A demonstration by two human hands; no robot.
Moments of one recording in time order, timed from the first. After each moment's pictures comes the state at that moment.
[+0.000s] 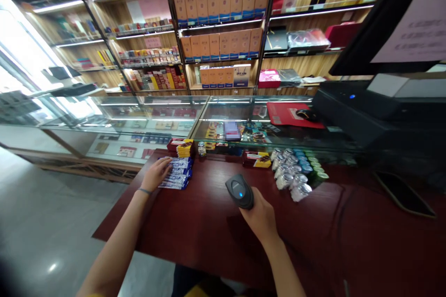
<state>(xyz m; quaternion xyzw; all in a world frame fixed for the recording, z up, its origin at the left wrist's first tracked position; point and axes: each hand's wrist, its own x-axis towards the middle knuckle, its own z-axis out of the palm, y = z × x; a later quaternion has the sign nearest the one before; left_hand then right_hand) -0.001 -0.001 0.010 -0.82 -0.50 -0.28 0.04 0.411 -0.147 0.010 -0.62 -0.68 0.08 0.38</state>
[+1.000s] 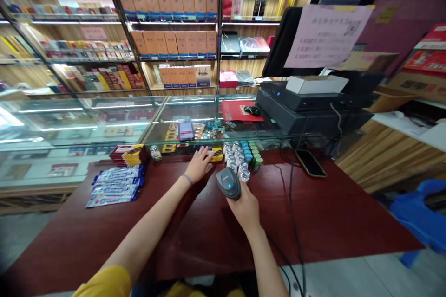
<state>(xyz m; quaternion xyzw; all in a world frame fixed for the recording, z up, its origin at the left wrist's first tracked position) 0.345 0.021 -0.018 -0.90 -0.35 -0.26 -0.07 0.511 -0.177 0.009 -0.68 -0.60 0.03 0.42</state>
